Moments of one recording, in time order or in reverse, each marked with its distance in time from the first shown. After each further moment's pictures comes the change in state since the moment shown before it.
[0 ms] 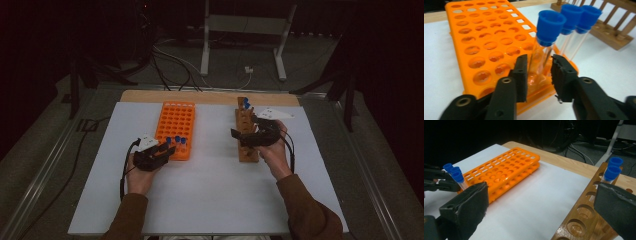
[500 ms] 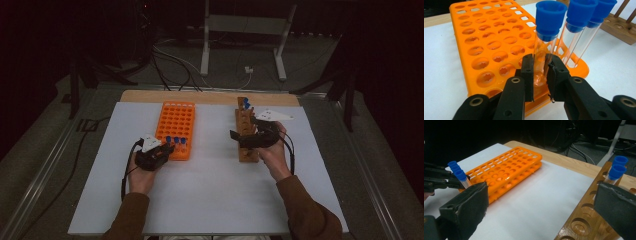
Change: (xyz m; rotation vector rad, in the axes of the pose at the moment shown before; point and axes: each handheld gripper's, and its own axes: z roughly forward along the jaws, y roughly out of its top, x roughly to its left) left arm -0.001 -0.002 0.011 0.022 0.056 0.041; right arm 0.004 -0.003 0.000 0.001 0.008 -0.004
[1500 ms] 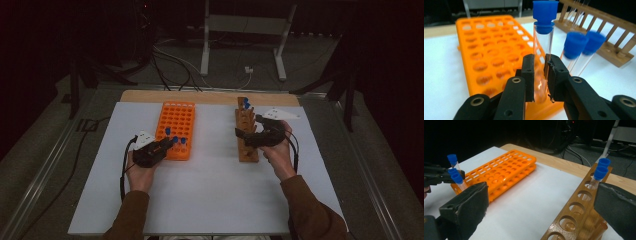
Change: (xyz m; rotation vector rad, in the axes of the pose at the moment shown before) left arm 0.009 0.002 -0.004 -0.104 -0.035 -0.093; right arm -0.009 0.003 -0.012 -0.017 -0.024 0.011
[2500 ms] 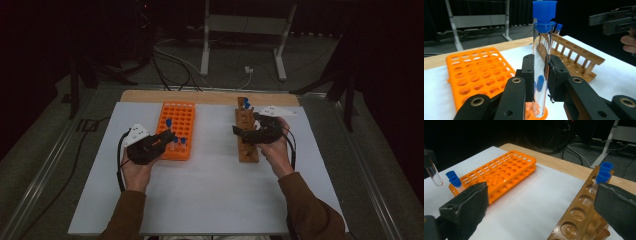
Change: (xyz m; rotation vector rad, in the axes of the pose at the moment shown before) left arm -0.018 0.043 -0.037 -0.135 -0.089 0.043; right arm 0.003 0.008 0.007 0.011 -0.007 -0.005
